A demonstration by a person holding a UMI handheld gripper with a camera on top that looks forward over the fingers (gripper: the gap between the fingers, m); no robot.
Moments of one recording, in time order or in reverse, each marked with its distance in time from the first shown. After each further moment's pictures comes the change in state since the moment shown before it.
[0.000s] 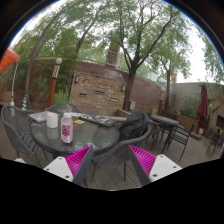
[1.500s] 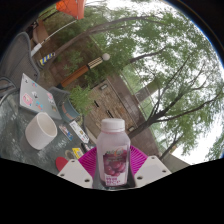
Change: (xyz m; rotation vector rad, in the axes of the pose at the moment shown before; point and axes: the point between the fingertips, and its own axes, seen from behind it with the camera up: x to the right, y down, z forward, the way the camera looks) arm -0.258 -0.173 0.309 0.277 0.013 -0.754
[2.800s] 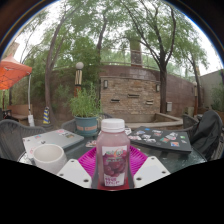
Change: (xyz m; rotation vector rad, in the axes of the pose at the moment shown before) arm -0.132 0.060 0.097 -0.067 -0.319 0.914
